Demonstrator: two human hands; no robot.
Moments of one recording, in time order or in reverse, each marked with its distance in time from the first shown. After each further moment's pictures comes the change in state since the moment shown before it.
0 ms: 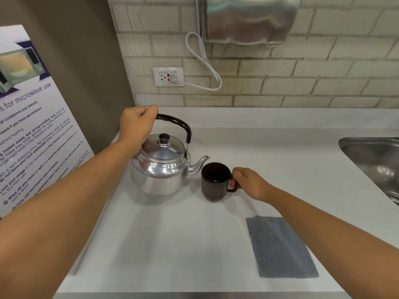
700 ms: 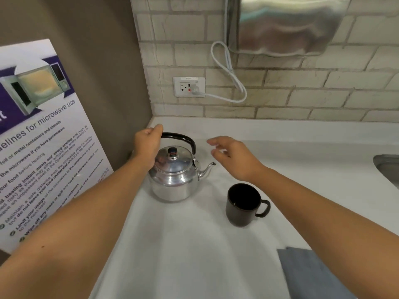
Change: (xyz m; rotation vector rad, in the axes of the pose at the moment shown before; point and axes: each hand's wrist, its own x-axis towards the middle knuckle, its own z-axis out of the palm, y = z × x) left_hand 0.054 -0.070 -0.004 -0.144 0.106 -0.300; right_hand 0.082 -0.121 0.023 -0.135 0.108 -0.362
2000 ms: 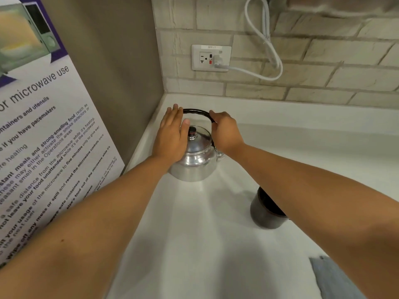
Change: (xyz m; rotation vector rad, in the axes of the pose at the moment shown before) left_hand 0.028 -0.071 0.012 0.610 -0.218 0.548; right_hand 0.111 0.016 0.085 -0.212 0.123 0.138
